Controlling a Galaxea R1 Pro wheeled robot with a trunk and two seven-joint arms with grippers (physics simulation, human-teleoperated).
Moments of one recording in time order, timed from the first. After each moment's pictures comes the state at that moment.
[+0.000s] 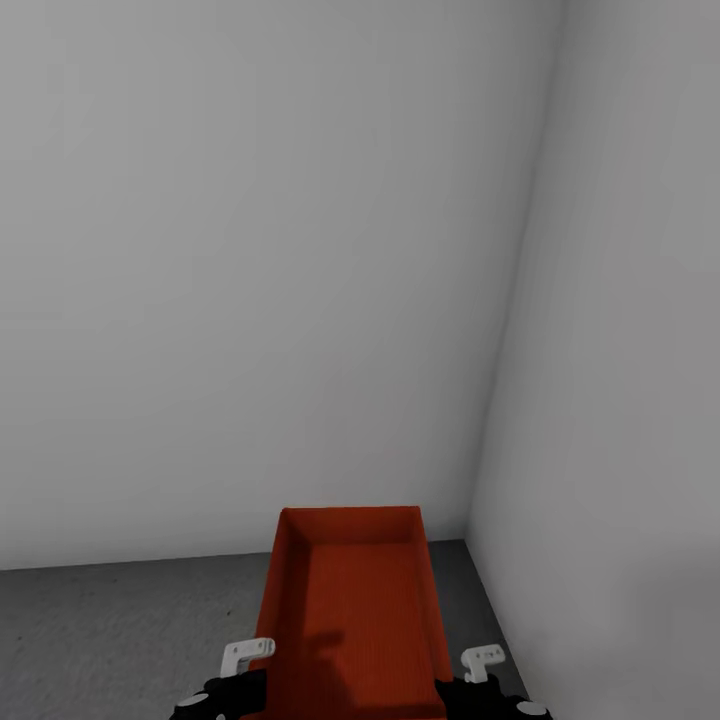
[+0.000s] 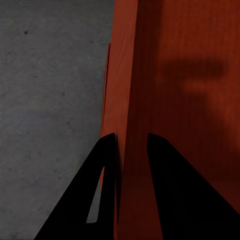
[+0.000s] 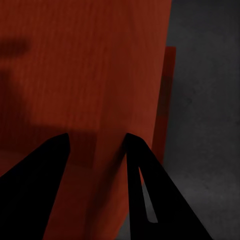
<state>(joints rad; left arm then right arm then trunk) -0.30 0.06 -0.34 -0.62 0.50 0.19 0.13 -0.42 0.01 -0.05 -0.26 0.08 -0.03 0.30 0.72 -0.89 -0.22</state>
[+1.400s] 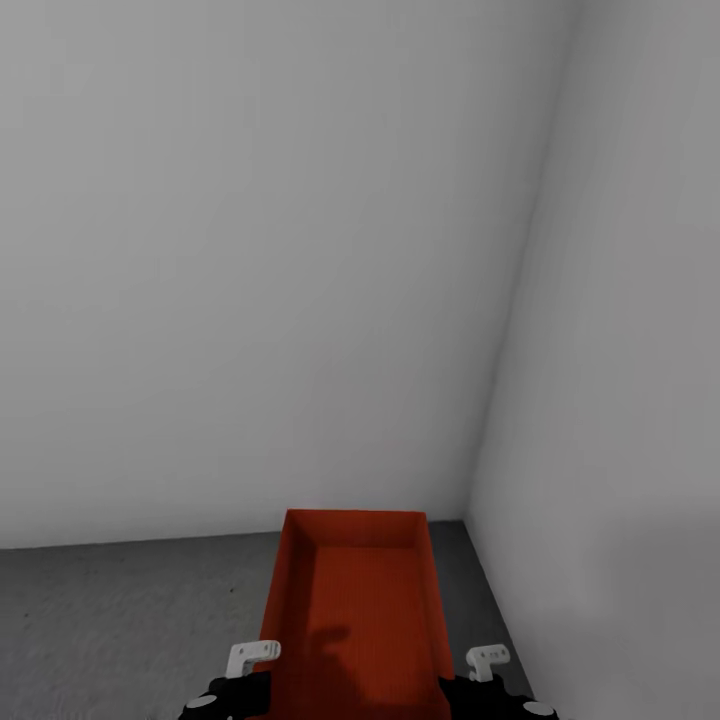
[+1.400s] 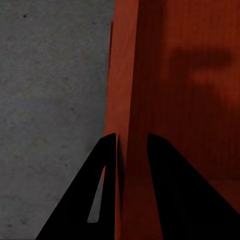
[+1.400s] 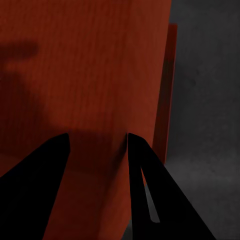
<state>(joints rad) -0.30 -0.06 0.00 -0.58 0.09 0.19 0.03 -0.42 0.00 -0.10 -0.27 0.09 -0.03 0.33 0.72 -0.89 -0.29</state>
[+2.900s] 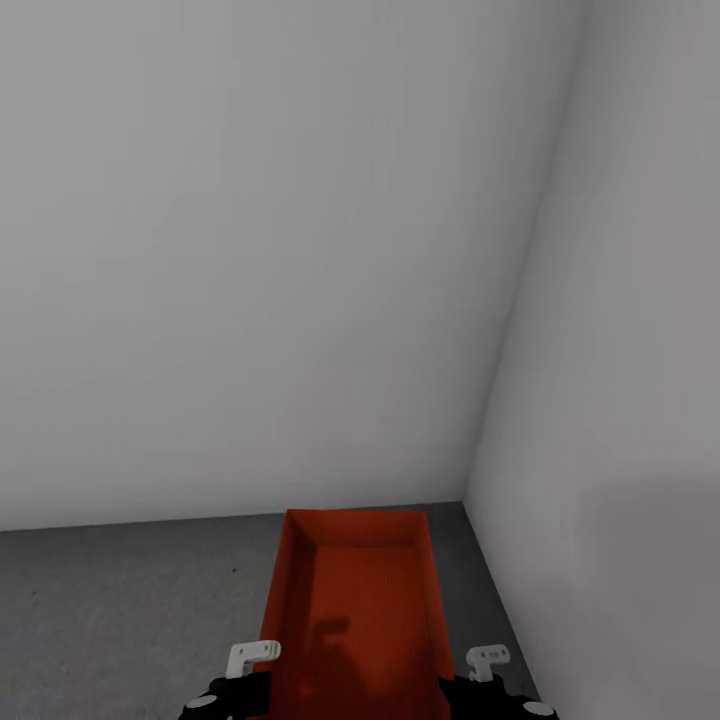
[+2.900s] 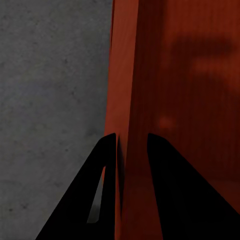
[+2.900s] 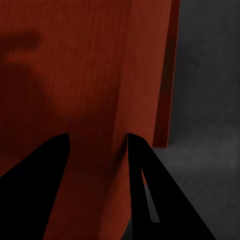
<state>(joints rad) -0.30 -0.06 0.00 -0.57 0.09 0.19 0.03 -0.42 0.00 -0.10 -0.27 0.09 -0.03 0.33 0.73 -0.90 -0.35</state>
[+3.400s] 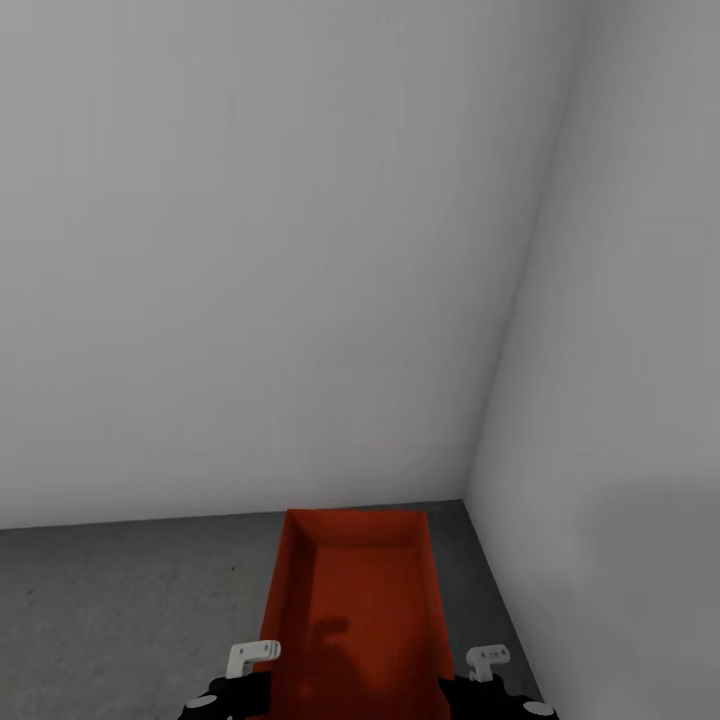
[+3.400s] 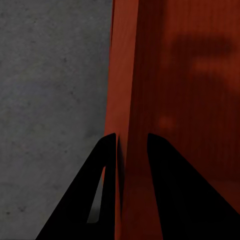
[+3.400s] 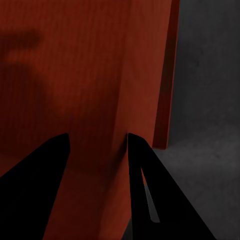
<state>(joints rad) -0.30 -0.06 0.00 -0.57 0.09 0.19 0.03 -0.42 0.00 -0.10 -0.27 0.09 -0.03 0.33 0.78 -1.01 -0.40</state>
